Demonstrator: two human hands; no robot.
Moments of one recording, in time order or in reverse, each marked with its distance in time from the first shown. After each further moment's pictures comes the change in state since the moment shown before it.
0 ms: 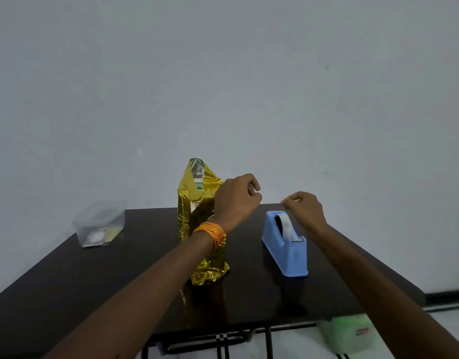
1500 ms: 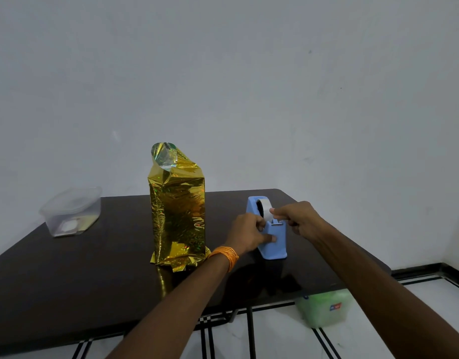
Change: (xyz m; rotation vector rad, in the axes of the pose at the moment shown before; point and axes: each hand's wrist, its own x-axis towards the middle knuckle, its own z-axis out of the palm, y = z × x) left_hand -0.055 -0.013 0.112 -0.167 -0.447 -0.112; right_hand -0.028 0.018 -0.027 0.157 -0.146 0.392
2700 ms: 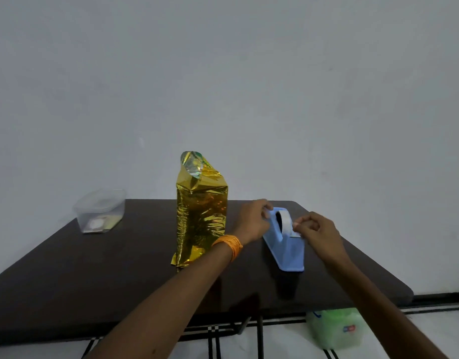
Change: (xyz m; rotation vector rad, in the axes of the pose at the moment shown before) left_hand 0.006 0.007 -0.054 -0.056 0.173 0.002; right_hand -0.030 0.028 -0.002 -0.172 0.110 -0.460
